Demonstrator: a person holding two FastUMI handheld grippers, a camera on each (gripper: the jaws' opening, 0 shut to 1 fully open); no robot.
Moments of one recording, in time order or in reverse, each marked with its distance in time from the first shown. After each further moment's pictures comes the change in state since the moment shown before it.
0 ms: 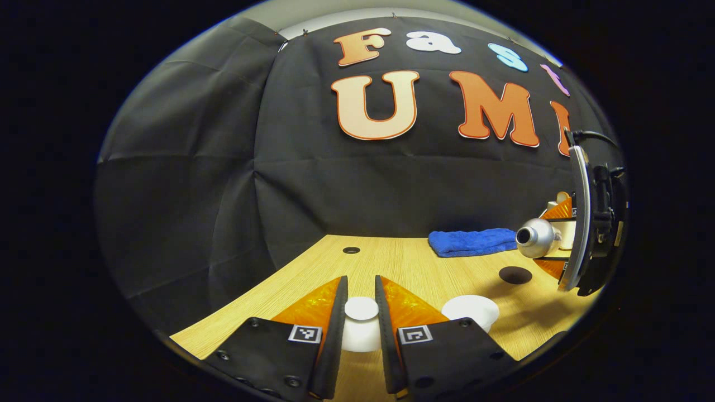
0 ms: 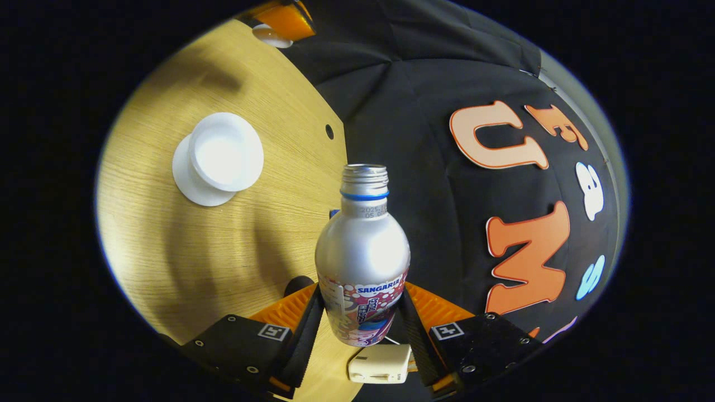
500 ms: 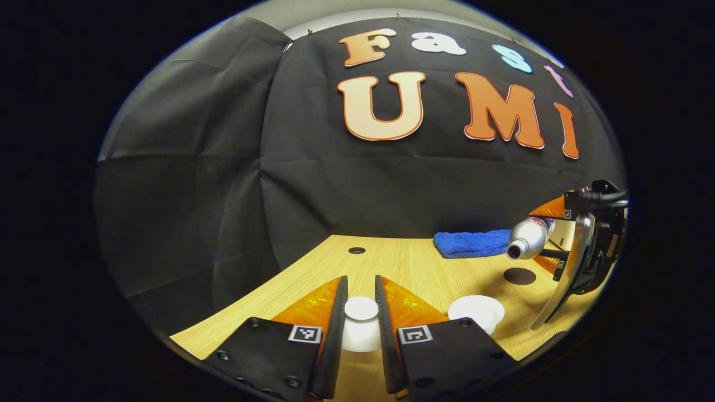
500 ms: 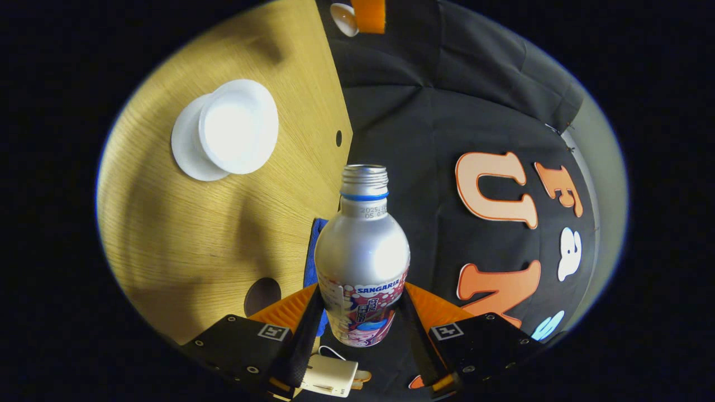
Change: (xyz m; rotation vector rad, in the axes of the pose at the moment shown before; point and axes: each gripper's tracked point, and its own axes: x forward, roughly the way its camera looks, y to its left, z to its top) left arm -0.001 0.012 -0.004 -0.016 0.005 0.024; right arm -0.003 -0.007 0.009 -0.284 -0.102 -0.116
